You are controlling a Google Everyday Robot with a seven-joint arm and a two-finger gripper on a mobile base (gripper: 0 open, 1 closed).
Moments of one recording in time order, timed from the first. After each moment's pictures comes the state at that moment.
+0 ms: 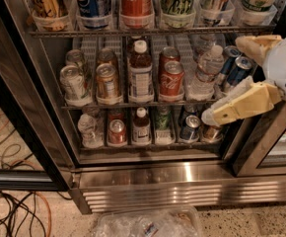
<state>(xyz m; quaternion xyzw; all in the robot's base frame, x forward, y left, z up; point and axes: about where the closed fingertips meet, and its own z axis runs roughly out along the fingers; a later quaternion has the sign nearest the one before) 0.443 -0.142 0.999 -0.48 0.73 0.14 0.47</state>
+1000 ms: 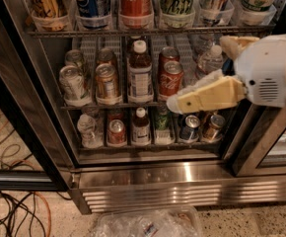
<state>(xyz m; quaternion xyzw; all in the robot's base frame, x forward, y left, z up) 0.451 -0.101 1.008 -0.41 0.73 0.17 0.52</state>
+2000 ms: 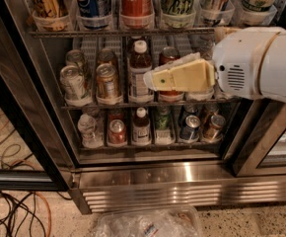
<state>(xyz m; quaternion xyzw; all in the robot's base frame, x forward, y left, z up) 0.475 -0.079 1.026 -0.31 0.75 0.16 0.57</state>
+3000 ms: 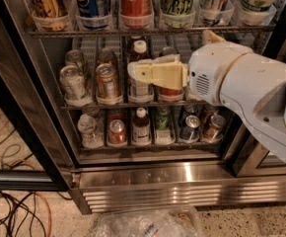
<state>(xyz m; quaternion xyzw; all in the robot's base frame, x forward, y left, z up) 0.505 -0.058 1.016 -0.24 0.71 0.17 0.64</state>
